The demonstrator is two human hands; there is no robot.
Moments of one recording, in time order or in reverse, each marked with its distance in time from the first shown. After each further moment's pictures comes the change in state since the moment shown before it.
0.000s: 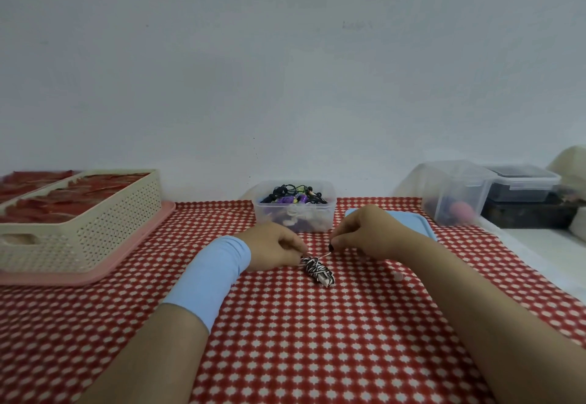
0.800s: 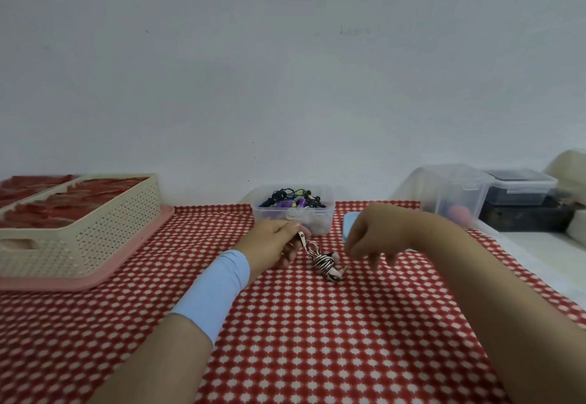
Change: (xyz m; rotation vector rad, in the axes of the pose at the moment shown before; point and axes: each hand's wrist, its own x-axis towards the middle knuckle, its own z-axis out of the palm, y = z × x) left_hand 0.008 -0.001 0.020 -0.777 0.225 -0.006; right_hand -0.016 -0.024 -0.039 -0.214 -0.280 0.115
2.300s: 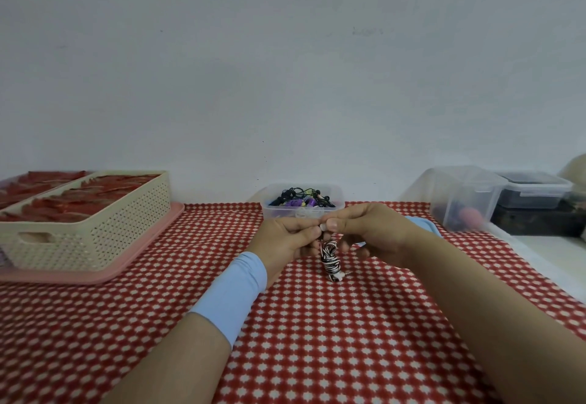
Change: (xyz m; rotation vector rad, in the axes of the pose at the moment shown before) left_hand -0.009 0.000 0.012 -0.450 0.031 0.099; right_hand 0.014 -0.013 0.035 0.888 0.067 -0.209
